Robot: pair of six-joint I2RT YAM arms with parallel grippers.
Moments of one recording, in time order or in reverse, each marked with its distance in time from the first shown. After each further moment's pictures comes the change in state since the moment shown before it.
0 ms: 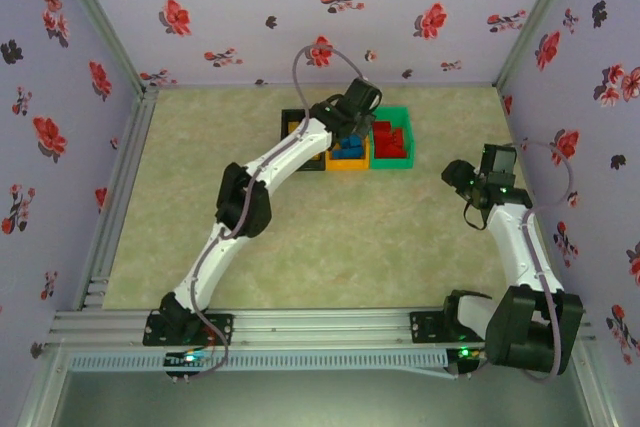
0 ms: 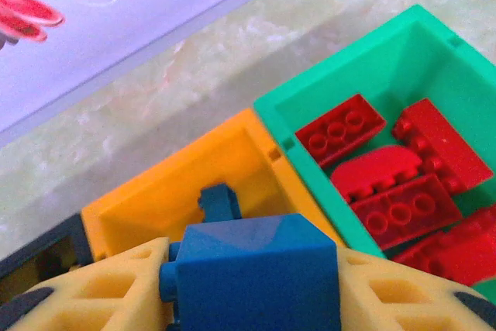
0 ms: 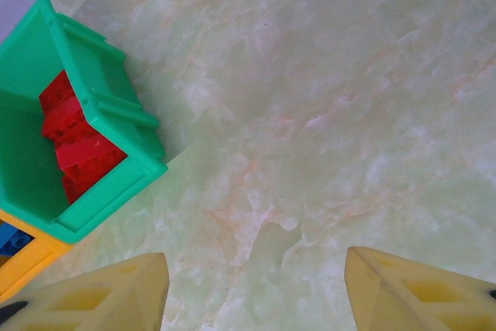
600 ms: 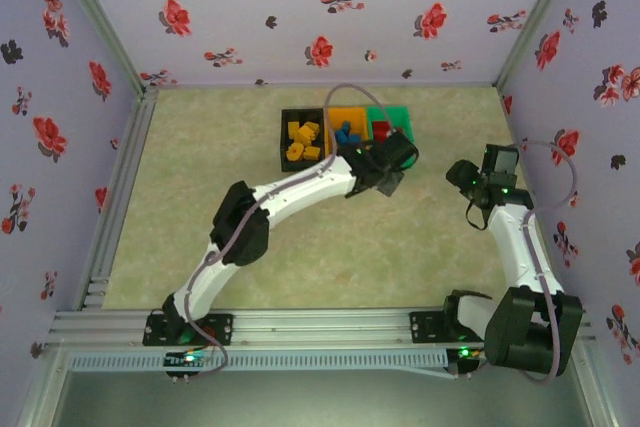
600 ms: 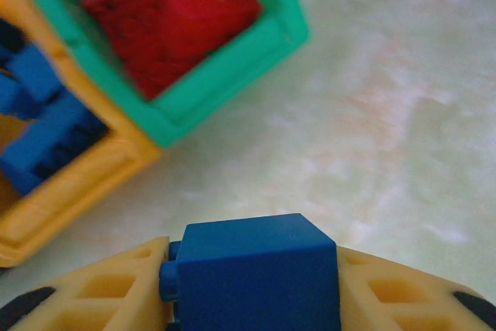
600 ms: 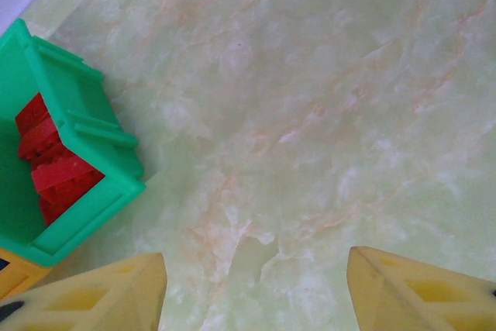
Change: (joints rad) left arm -0.239 -0.234 -0.356 -0.123 0.025 -0.240; right arm -0.015 -0.006 0.000 -0.001 0.056 0.000
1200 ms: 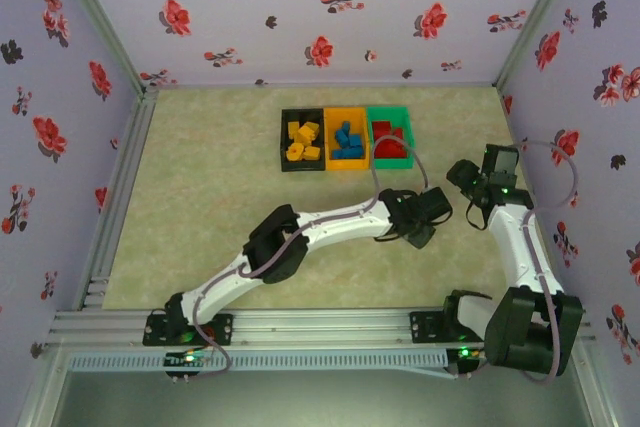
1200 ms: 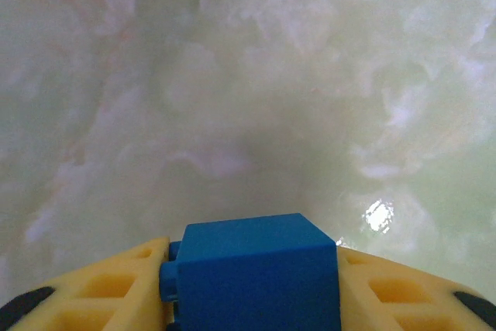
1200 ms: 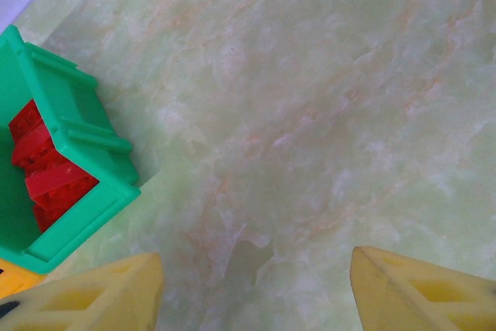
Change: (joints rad) left arm -0.215 0.203 0.080 0.033 0.138 -0.139; right arm 0.000 0.000 0.000 0.000 0.023 0.008
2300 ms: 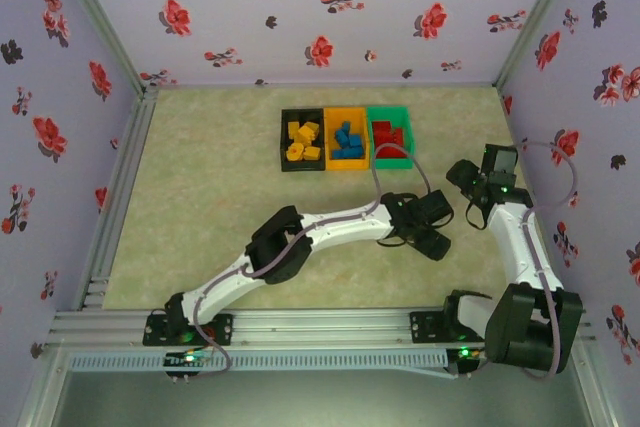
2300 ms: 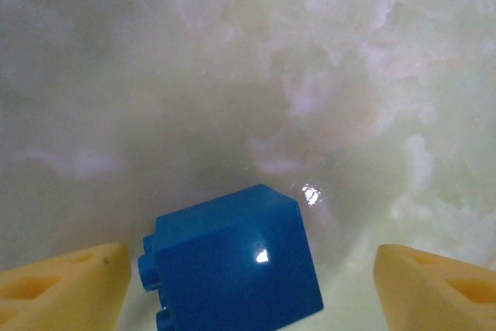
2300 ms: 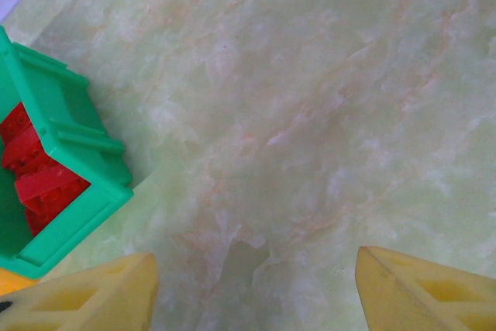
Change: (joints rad) left arm -0.002 0.045 -0.003 0.091 0.193 -0.085; right arm 0.000 0.014 0.000 0.000 0.008 0.009
